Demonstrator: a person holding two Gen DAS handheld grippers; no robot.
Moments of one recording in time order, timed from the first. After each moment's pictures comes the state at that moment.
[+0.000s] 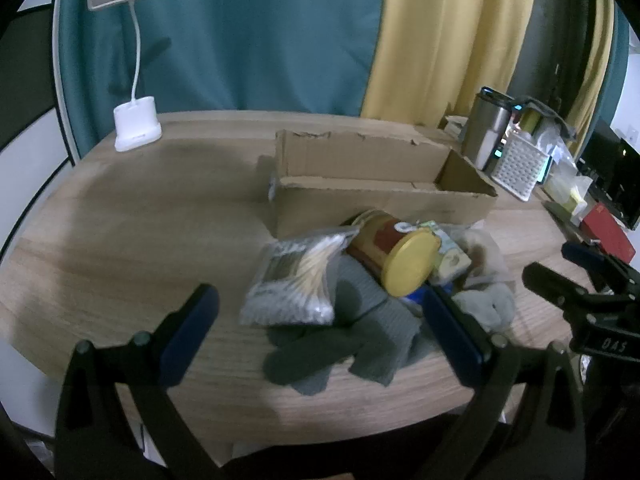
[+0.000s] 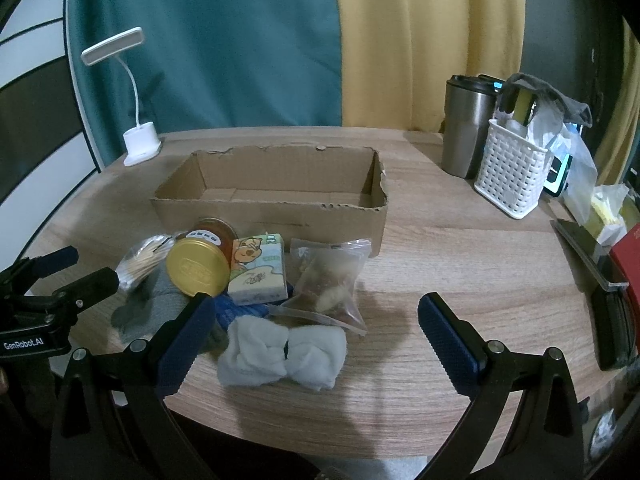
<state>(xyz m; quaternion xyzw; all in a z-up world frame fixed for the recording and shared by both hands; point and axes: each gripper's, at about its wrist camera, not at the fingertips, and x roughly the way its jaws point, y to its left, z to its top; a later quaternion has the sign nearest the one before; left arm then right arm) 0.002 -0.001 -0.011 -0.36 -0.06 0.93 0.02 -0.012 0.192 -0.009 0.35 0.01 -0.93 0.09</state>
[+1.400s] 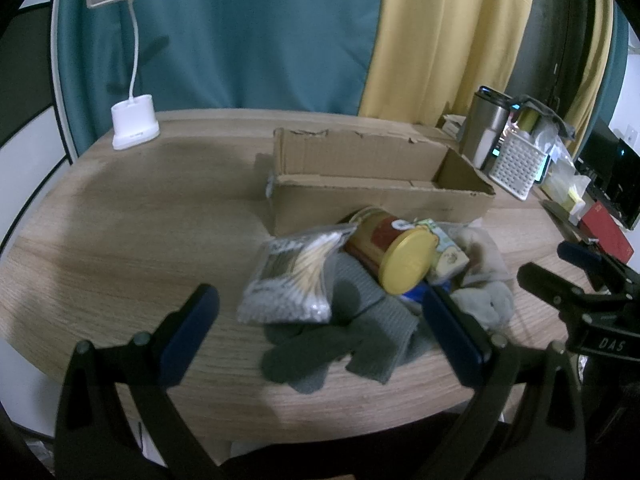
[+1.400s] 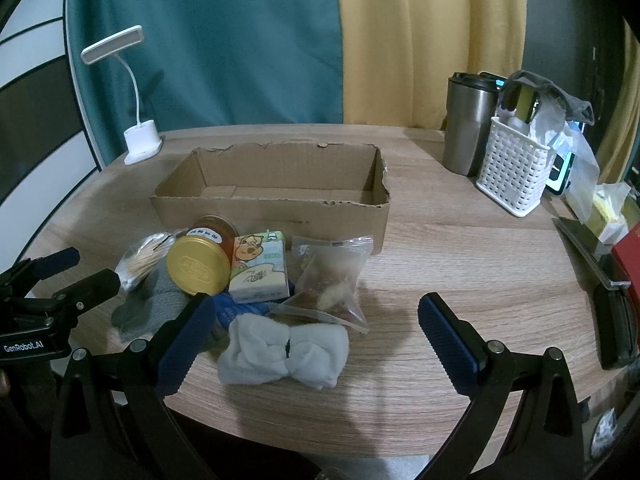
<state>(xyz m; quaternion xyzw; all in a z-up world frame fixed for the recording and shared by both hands) 0.004 0.004 -0.012 -0.36 -0.06 0.93 0.02 -0.013 0.191 -0.010 0.35 0.01 -0.93 0.09</state>
